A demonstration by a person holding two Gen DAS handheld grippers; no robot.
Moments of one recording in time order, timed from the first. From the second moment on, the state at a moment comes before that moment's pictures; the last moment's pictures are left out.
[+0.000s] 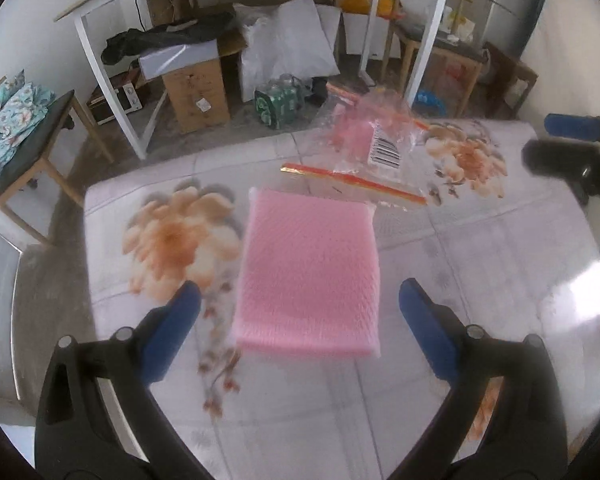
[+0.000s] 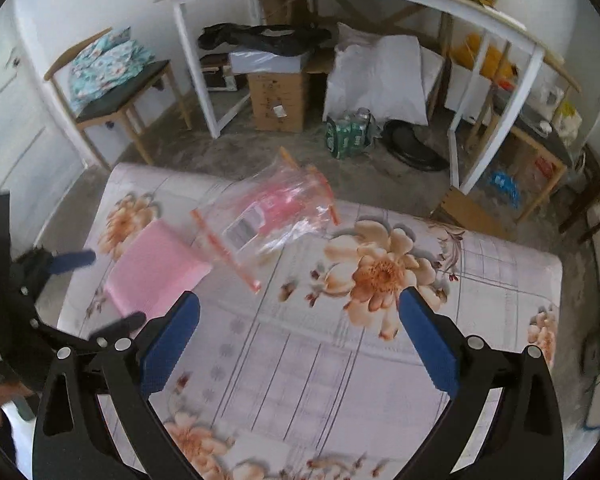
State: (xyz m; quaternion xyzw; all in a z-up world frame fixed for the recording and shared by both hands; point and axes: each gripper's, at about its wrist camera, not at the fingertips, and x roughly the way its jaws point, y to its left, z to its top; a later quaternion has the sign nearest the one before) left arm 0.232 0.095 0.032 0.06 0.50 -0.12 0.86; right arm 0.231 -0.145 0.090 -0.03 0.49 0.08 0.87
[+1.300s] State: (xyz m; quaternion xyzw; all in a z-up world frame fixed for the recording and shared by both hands) left arm 0.246 0.077 0.000 0.11 0.53 -0.18 0.82; right arm 0.345 -0.071 -0.017 -0.03 0.58 0.03 0.81
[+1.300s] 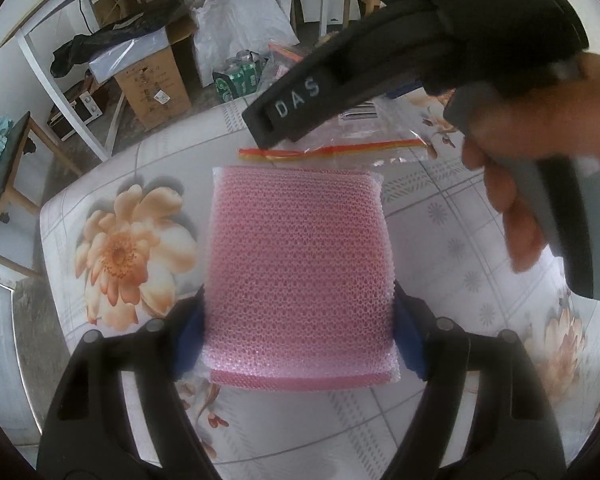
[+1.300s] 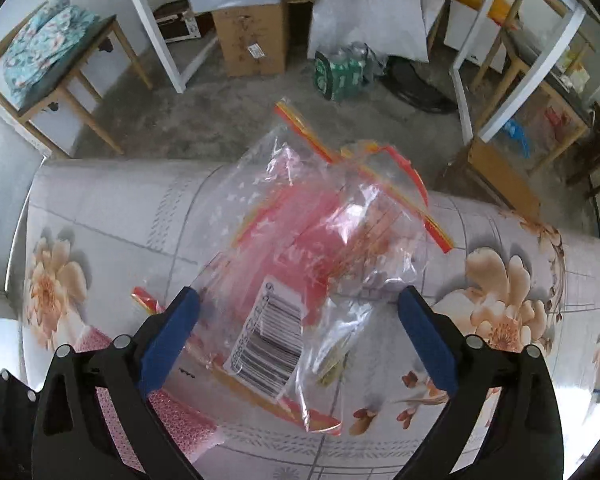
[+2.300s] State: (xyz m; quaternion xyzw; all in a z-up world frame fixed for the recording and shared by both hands) left arm 0.205 0.085 0.012 0.12 0.49 -0.17 0.85; right arm 0.298 -0.097 0.007 -0.01 0.52 0.09 0.85
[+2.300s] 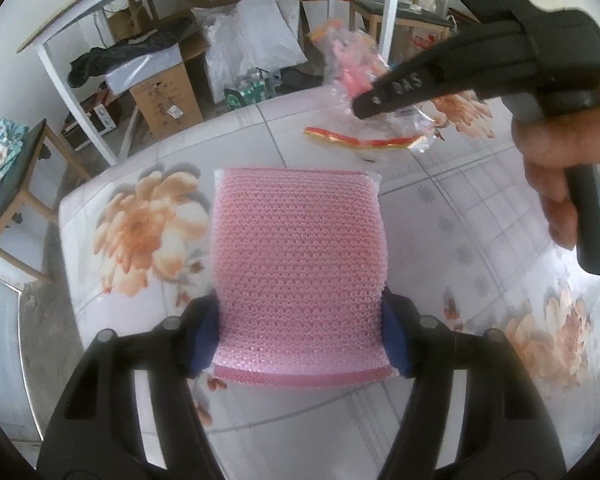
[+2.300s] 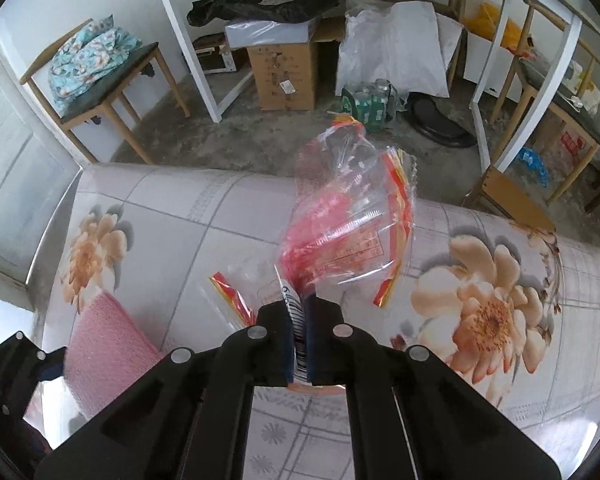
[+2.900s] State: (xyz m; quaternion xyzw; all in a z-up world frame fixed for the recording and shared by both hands) left arm 0.003 0.245 0.114 0.03 0.42 -0.04 0.91; right arm 0.159 -0.039 0.095 0.00 0.44 0.23 0.87
